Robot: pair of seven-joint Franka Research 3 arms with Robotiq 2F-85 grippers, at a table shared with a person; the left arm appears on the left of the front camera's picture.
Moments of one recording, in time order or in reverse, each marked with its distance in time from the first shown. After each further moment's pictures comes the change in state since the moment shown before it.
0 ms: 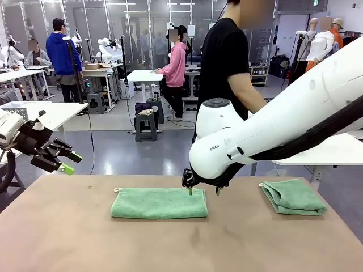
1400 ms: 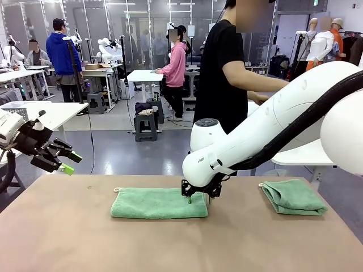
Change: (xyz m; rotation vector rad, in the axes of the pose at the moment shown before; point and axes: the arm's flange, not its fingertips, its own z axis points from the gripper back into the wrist) left arm 0.000 0.000 0.000 0.000 0.000 0.000; right arm 0.043 0.006 -0.087 -0.018 0.046 -0.058
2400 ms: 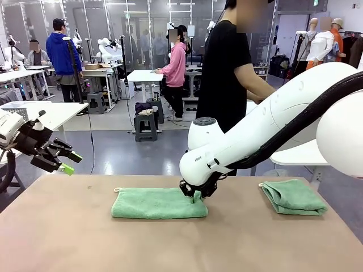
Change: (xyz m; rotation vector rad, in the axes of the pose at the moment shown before) left arm 0.000 0.000 0.000 0.000 0.000 0.000; right arm 0.002 0.011 0.003 0.011 -0.006 0.013
